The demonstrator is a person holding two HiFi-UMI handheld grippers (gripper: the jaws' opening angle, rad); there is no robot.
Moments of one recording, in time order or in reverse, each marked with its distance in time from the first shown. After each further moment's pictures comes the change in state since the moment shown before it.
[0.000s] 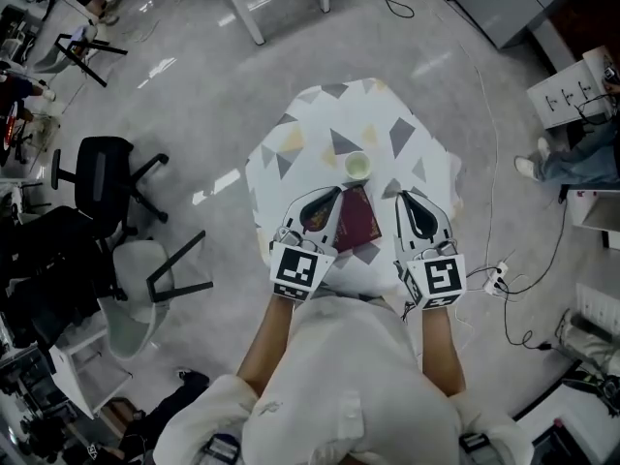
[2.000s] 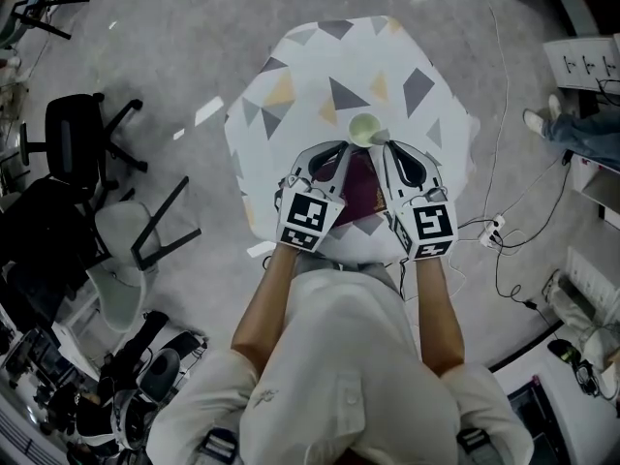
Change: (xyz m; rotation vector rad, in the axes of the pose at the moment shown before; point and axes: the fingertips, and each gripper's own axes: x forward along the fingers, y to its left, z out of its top) left arm 0.085 0.028 -0.120 -0.130 0.201 -0.074; right arm 0.104 -0.009 -0.102 0.051 0.228 0.055
